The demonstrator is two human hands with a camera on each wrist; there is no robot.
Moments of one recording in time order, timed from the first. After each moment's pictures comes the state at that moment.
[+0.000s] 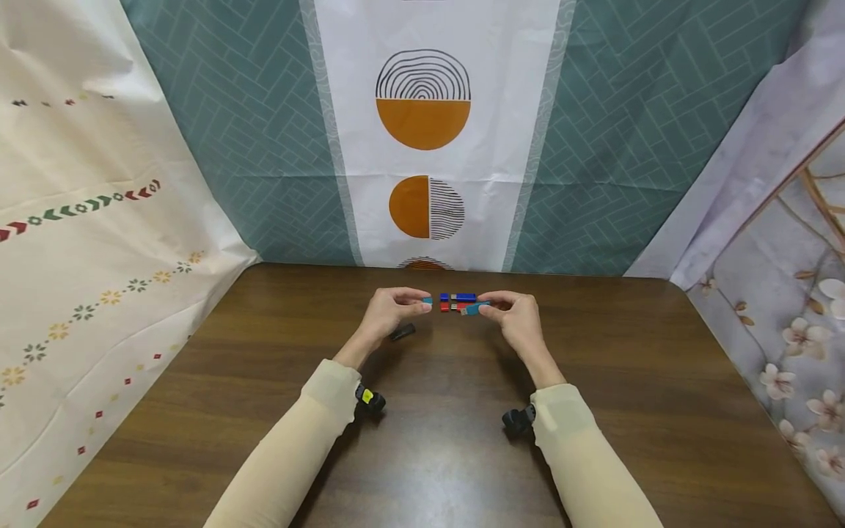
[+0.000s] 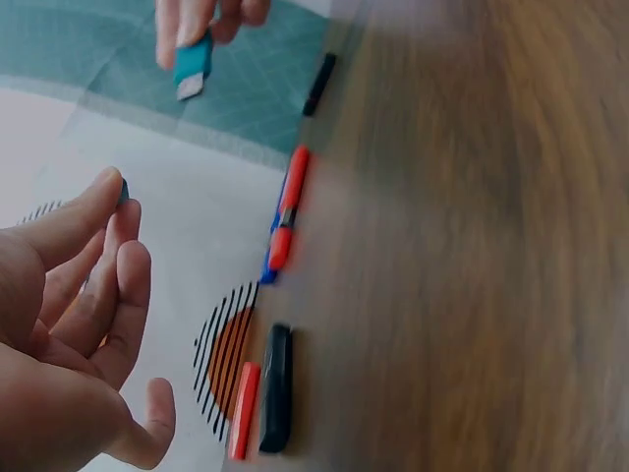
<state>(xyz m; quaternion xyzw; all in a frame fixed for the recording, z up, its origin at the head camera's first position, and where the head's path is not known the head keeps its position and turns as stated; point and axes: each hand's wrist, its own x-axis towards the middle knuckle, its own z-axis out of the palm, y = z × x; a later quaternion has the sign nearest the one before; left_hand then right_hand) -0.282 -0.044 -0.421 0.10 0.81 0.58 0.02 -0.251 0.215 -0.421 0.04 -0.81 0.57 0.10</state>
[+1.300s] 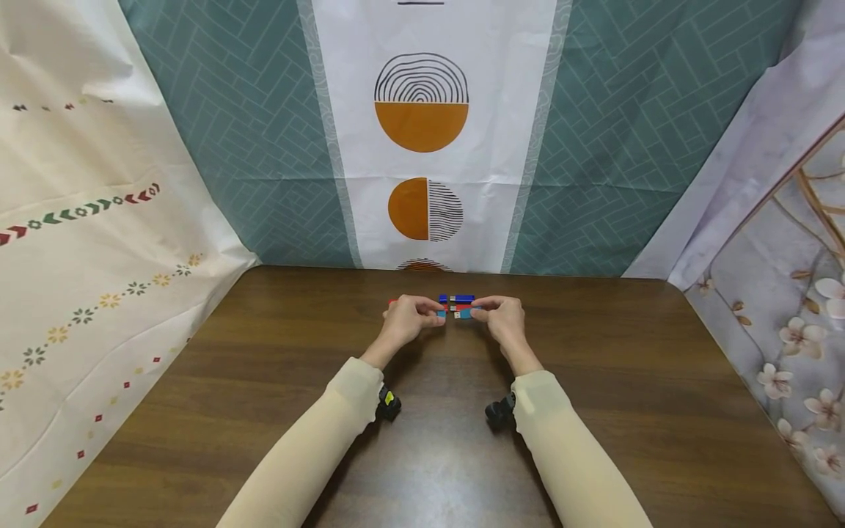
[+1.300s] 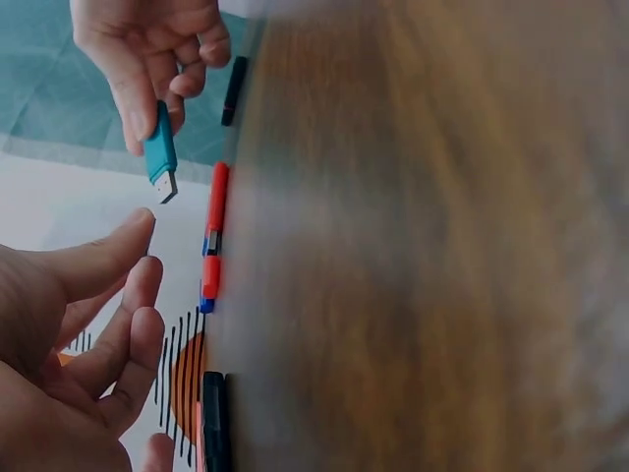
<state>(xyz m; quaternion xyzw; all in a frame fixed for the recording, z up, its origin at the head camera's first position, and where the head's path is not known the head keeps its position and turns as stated) -0.289 -0.011 -0.435 0.10 0.90 0.42 -0.02 -0.273 0.195 -0.434 -0.08 -0.81 0.59 0.02</state>
